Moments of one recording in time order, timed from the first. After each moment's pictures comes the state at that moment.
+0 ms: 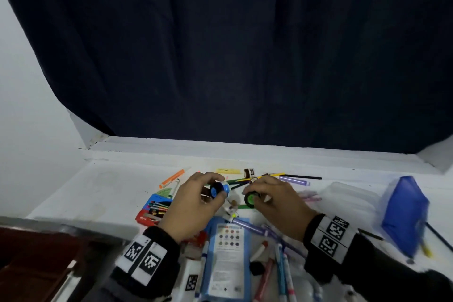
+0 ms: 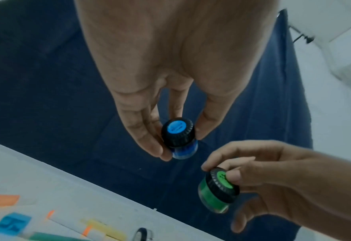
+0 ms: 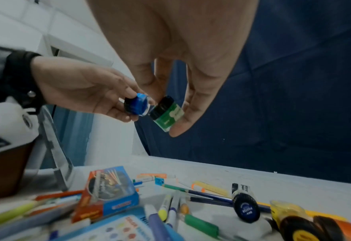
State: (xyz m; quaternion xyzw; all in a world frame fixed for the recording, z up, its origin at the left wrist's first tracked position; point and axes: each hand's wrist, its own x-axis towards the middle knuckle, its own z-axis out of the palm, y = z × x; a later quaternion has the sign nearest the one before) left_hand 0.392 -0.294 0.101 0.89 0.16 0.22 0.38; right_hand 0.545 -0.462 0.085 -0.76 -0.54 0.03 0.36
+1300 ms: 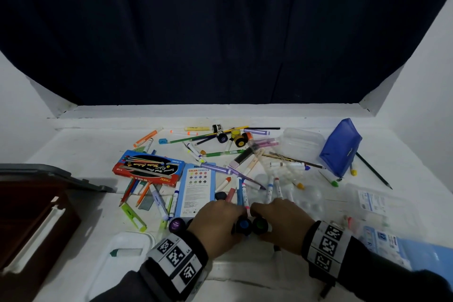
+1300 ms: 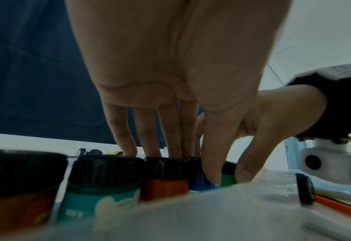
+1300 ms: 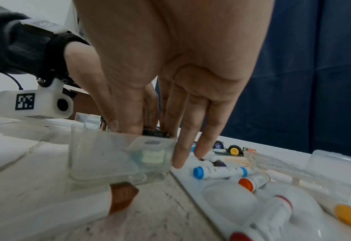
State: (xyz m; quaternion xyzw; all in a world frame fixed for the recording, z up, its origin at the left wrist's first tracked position) left_hand 0.358 -0.454 0.034 0.99 0.01 -0.01 0.13; right_hand 0.462 -0.611 0.042 -0.85 -0.51 0.14 0.04
